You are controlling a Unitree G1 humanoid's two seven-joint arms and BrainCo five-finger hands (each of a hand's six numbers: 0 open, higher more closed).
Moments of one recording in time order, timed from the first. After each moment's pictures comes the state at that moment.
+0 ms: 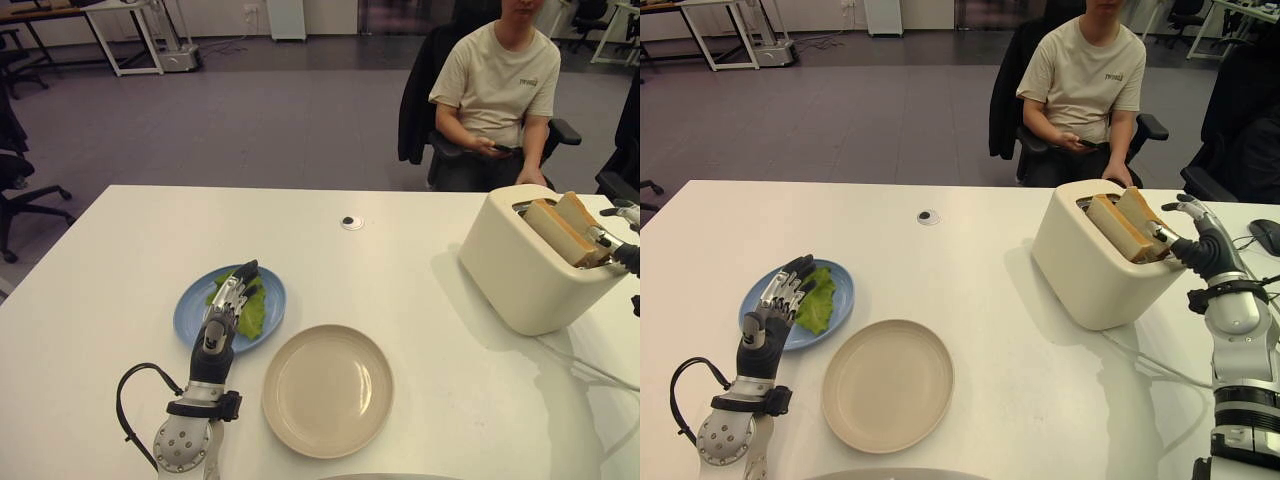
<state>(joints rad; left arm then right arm) 0.43 0.14 0.09 -0.39 -0.12 -0.34 -0.21 -0.21 -0.82 -0.26 0.46 -0.18 -0.27 0.10</state>
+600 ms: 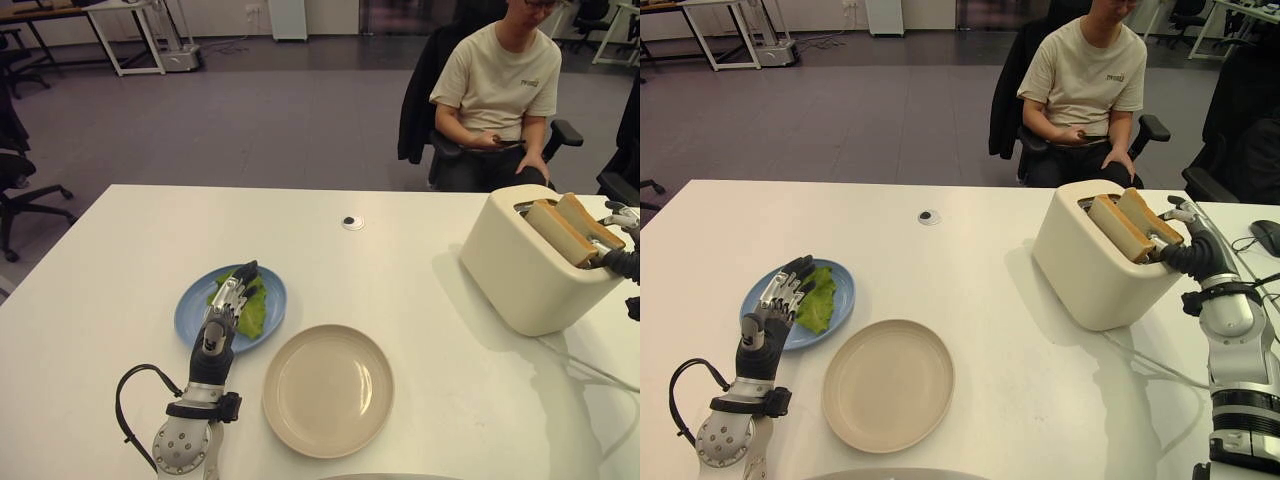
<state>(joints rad) 0.44 0.13 0.09 -0.40 -0.12 -0.34 -0.21 -0.18 -0.81 -0.26 0.38 -0.17 -0.26 0.10</state>
